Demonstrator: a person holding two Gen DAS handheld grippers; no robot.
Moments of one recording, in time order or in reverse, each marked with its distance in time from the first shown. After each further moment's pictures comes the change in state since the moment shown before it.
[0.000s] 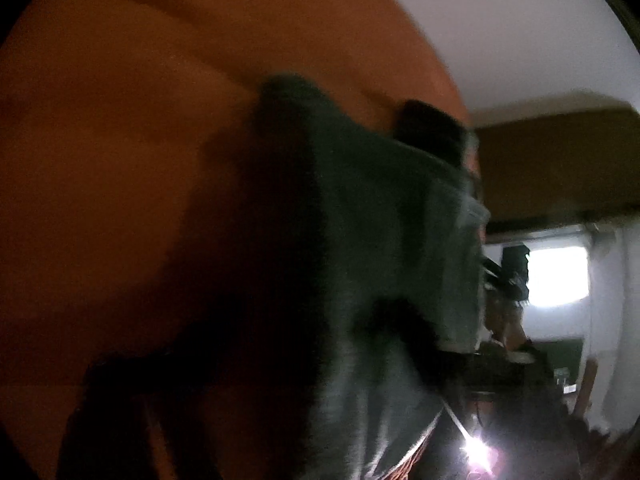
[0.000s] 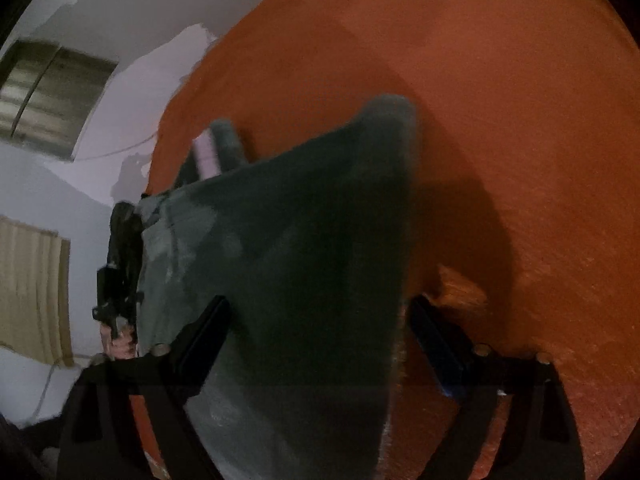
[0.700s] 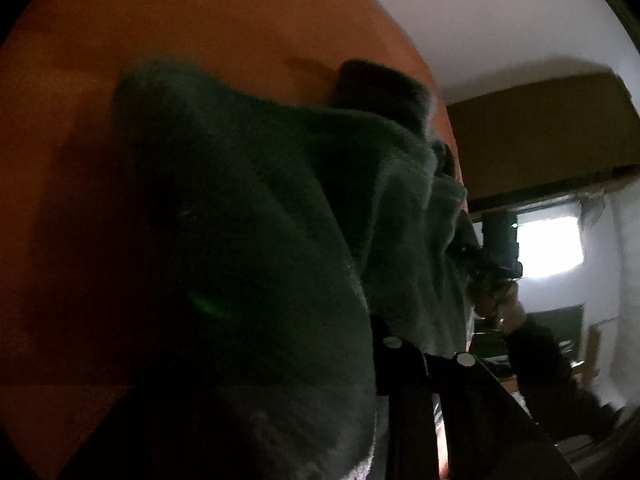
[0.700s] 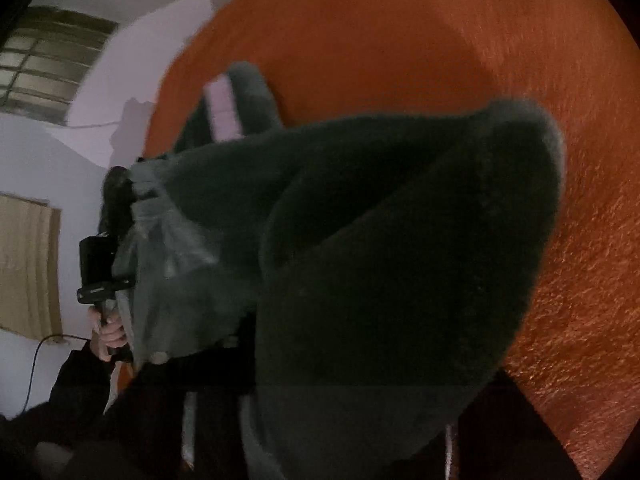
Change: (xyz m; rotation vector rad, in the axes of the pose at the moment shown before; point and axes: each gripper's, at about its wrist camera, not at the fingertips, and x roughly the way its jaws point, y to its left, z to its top) left arm 0.009 -0.023 -0.023 0.098 0.002 -0.028; right arm 0.050 0.038 0.006 -0.044 0.076 -0.028
